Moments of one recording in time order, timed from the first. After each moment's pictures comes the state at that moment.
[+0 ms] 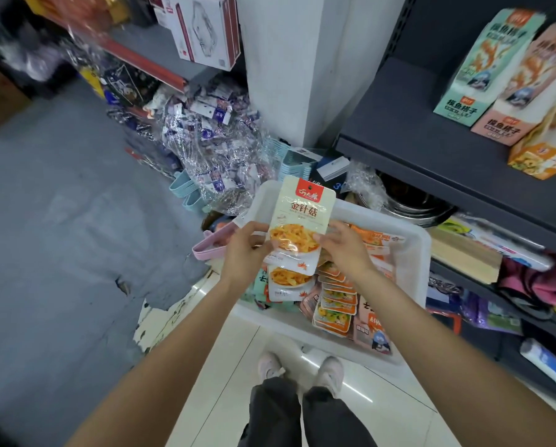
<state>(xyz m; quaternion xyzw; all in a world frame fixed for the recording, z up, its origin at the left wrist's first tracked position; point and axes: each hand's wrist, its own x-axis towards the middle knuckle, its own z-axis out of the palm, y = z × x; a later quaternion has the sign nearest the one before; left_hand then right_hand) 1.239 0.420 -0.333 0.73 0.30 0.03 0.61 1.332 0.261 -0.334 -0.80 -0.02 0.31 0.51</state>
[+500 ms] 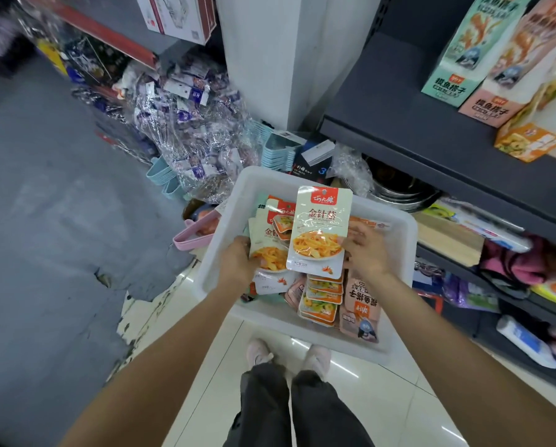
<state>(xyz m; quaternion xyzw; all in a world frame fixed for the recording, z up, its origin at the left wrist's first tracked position) 1.244 0.402 -0.396 0.80 0.37 -0.10 0.46 1.340 0.210 -0.354 -0.81 0.11 0.26 0.52</state>
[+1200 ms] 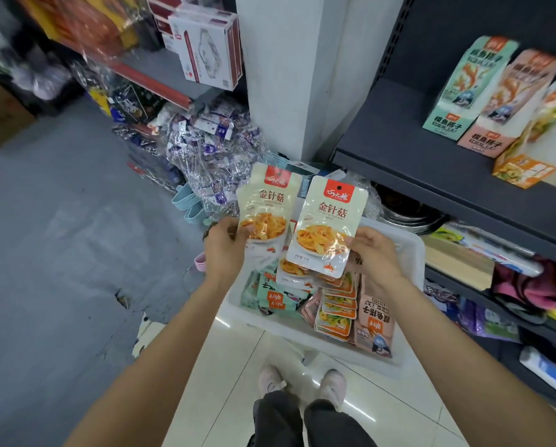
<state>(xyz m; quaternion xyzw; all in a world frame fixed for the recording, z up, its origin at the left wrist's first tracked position) 1.236 0.447 -0.308 0.78 0.35 0.11 0.51 1.329 0.231 -0.302 -0.74 0.11 0.26 0.62</state>
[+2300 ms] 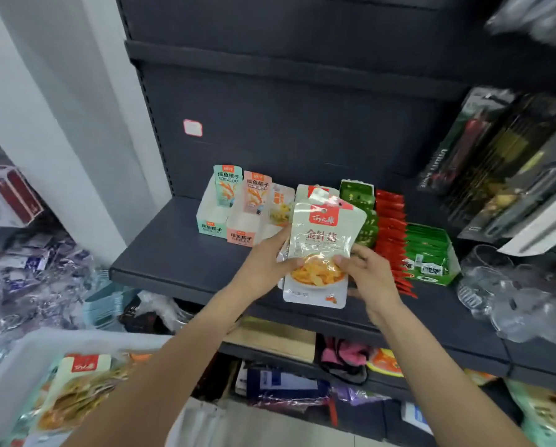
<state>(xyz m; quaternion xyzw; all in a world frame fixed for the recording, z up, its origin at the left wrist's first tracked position) 1.493 0.029 -0.171 0.84 -0.09 -0.03 0.53 1.492 -0.157 -0.169 -0.70 0.08 0.05 0.71</state>
